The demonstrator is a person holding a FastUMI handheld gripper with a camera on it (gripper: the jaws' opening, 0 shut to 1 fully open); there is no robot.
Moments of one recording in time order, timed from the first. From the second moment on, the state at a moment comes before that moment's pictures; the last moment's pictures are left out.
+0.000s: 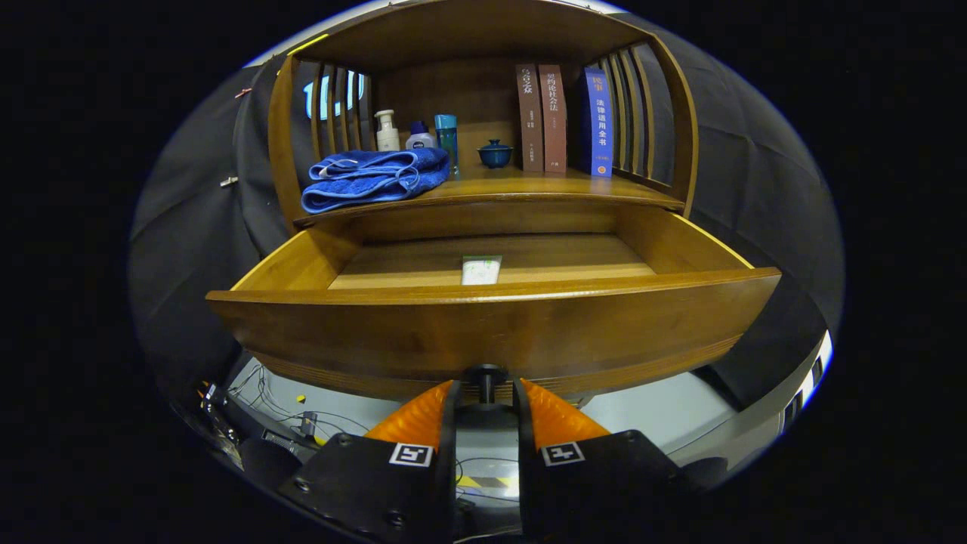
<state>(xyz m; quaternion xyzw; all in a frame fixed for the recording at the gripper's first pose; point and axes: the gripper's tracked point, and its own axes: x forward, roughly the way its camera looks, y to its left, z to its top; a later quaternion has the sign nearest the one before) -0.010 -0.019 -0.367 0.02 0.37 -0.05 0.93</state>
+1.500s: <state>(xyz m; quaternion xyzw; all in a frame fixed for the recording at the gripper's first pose) 0.133 -0.011 -0.357 0.03 0.49 -0.03 0.87</state>
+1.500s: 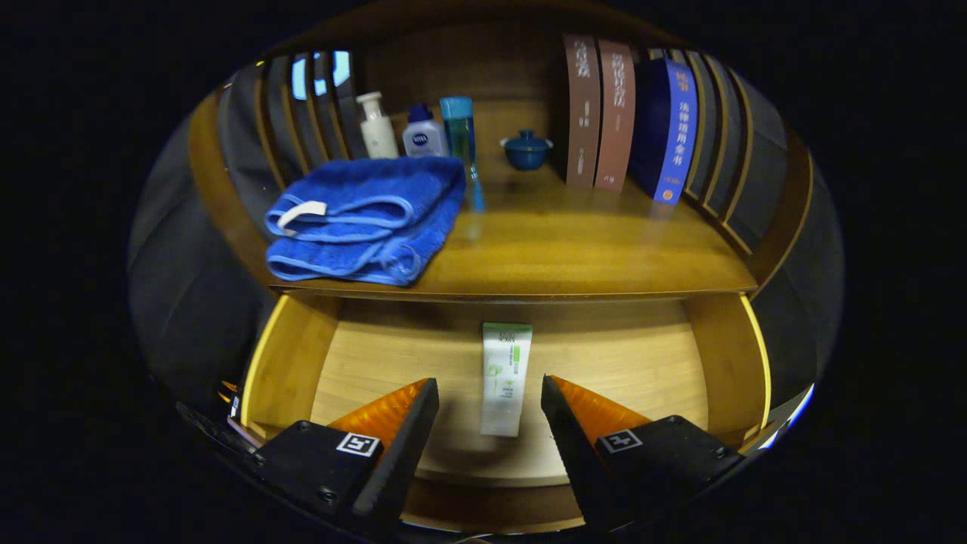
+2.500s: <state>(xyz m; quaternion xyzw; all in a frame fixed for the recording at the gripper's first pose) 0.100 -0.038 -0.431 0.02 0.66 -0.08 0.74</state>
